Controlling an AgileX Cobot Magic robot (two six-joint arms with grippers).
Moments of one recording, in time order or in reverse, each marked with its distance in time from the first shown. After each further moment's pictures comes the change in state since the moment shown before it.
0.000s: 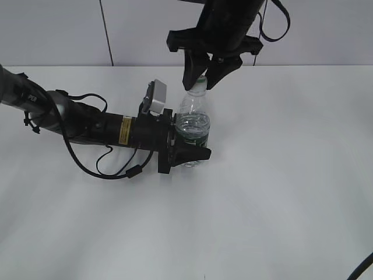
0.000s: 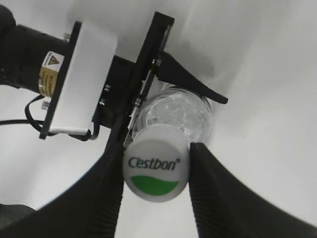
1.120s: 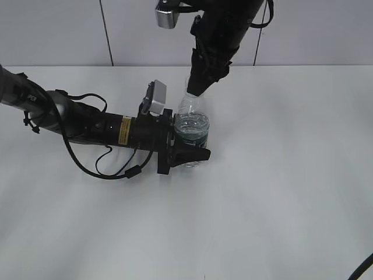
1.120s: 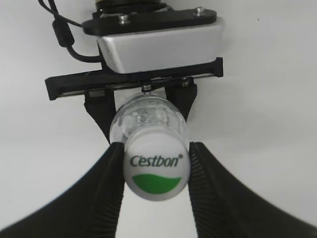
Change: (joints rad) left arm 0.002 0.000 0.000 0.010 0.000 0.005; right arm 0.000 0.000 0.000 0.007 -0.003 -1.099
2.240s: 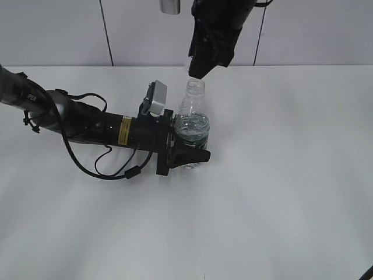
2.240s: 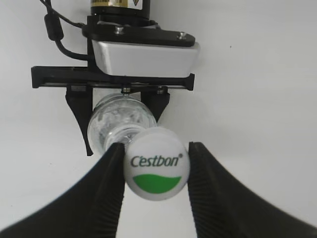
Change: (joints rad) left arm 0.000 -0.001 -0.001 0.019 -0.006 -0.007; right arm 0.000 -0.030 -0.048 -0.011 0.004 -0.138
